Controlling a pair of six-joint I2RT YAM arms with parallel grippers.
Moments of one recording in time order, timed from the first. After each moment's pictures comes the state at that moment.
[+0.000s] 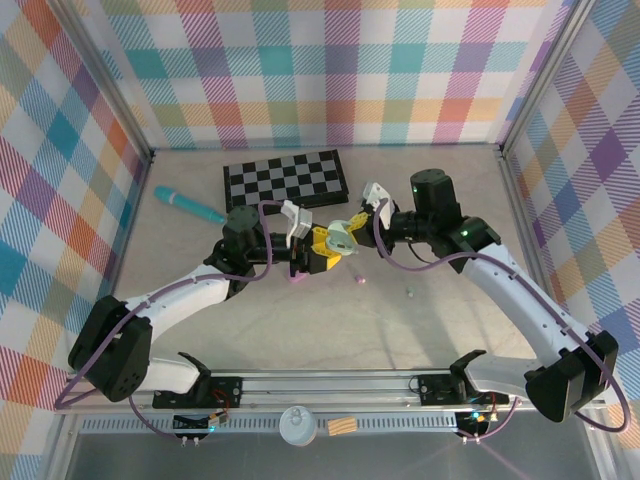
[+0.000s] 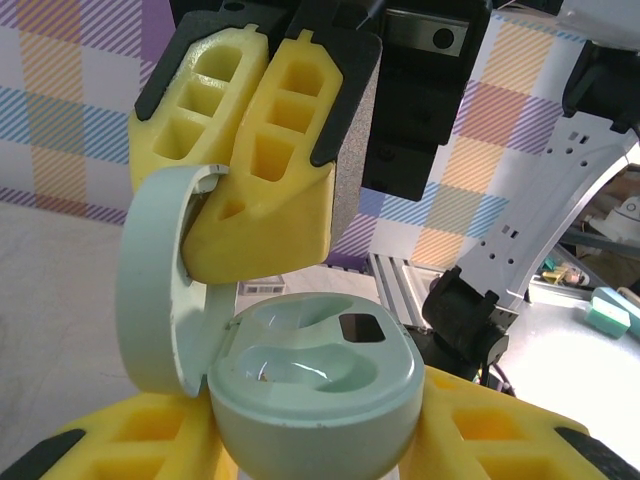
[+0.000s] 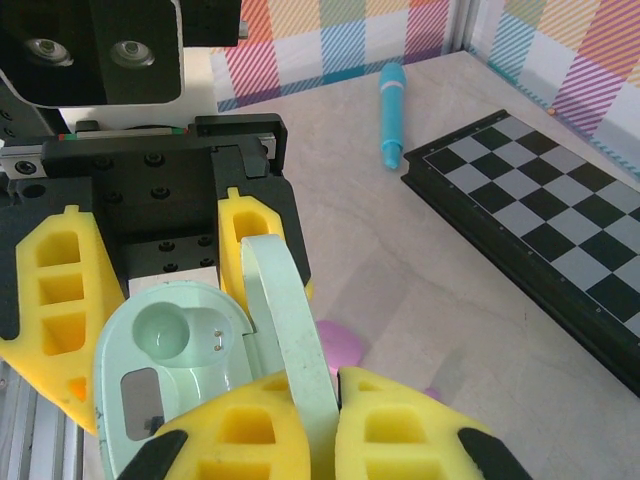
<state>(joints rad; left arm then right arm) -0.58 1.35 0.76 0.58 1.01 -0.19 0.53 1.20 1.17 -0.52 -0.66 -0.34</state>
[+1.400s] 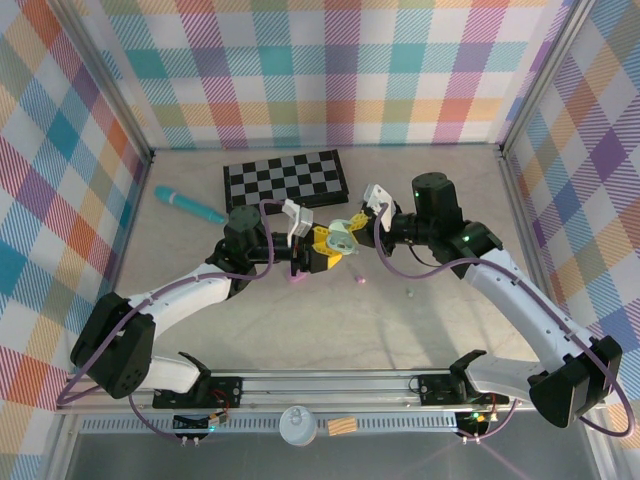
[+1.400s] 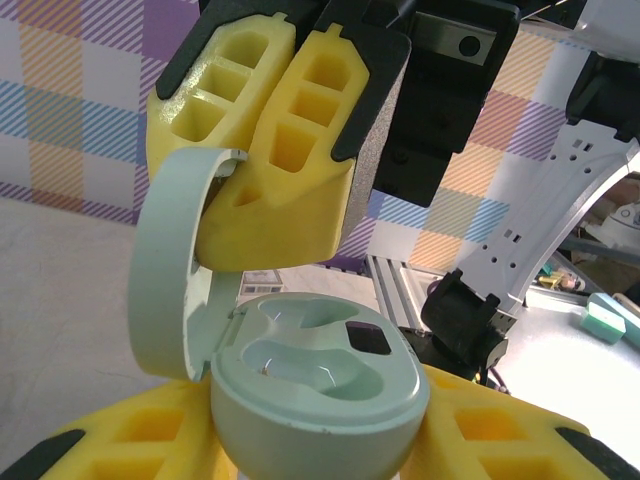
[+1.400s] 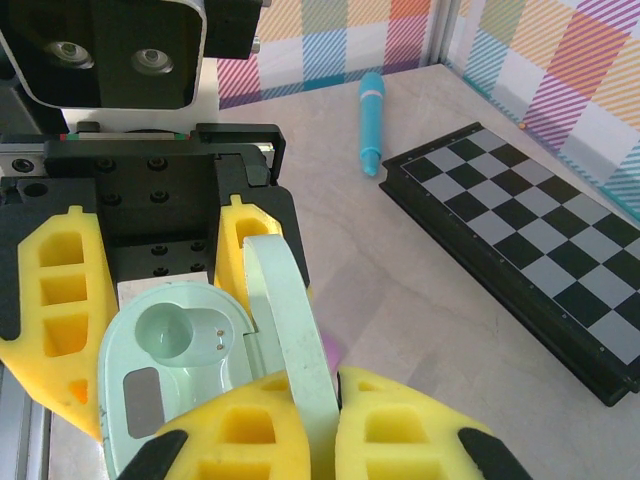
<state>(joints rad) -0.58 1.36 0.76 0.60 1.01 -0.21 0.54 1.18 1.14 -0.48 -0.60 -0.35</state>
